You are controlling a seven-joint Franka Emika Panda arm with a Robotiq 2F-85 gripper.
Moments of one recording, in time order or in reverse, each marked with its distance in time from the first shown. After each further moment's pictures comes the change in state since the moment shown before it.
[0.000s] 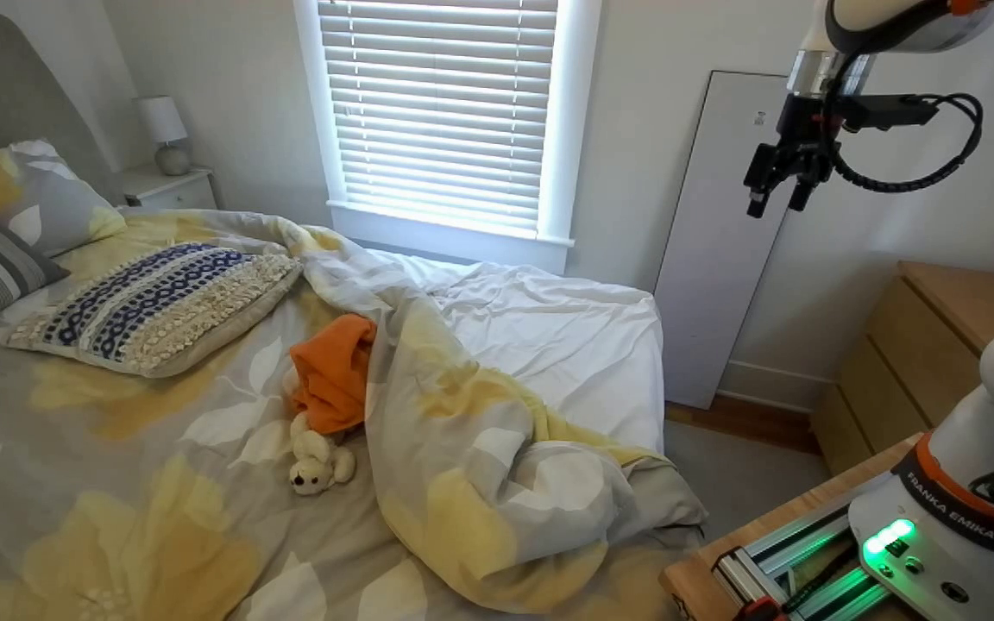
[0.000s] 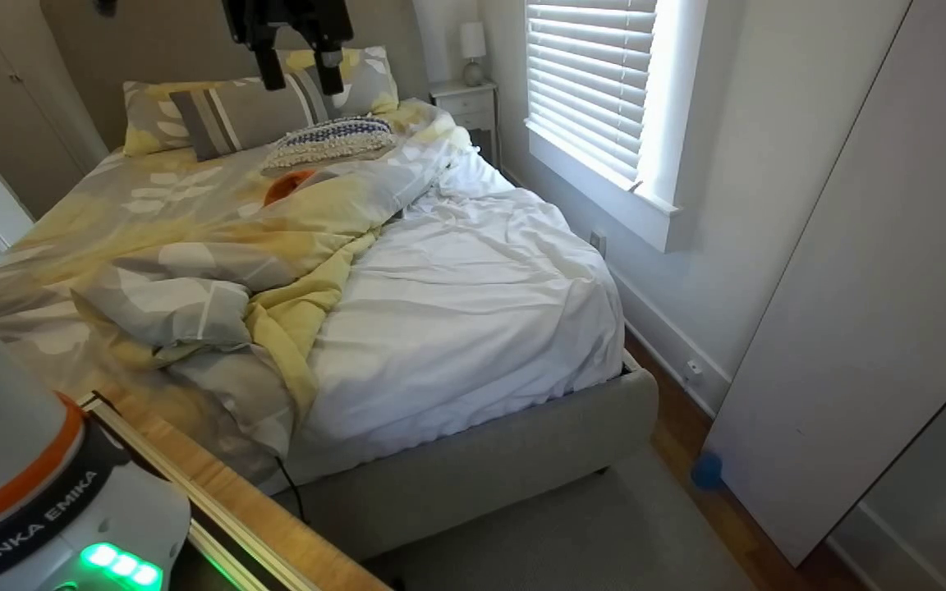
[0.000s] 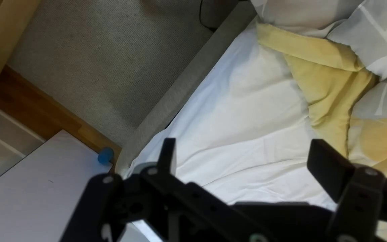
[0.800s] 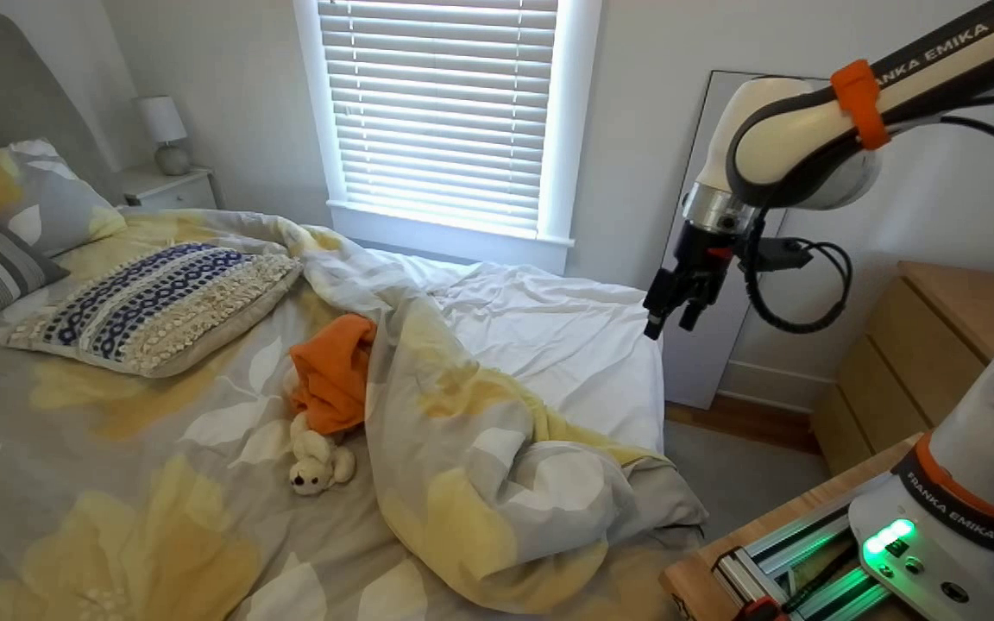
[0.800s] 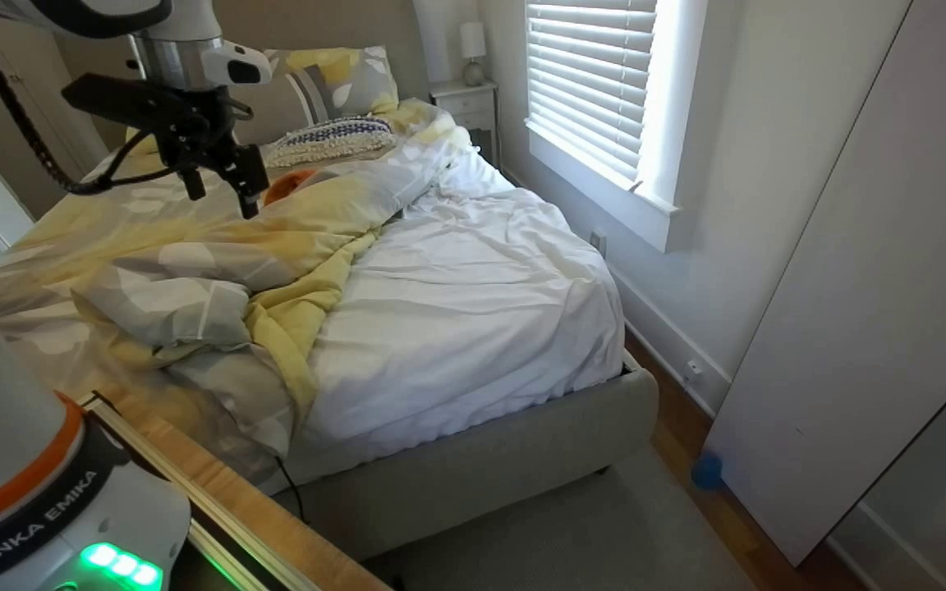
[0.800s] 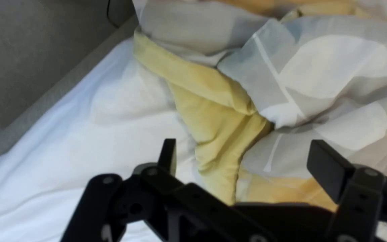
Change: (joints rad) arm 0.260 0.192 0.212 -0.273 0.420 0.500 -0.046
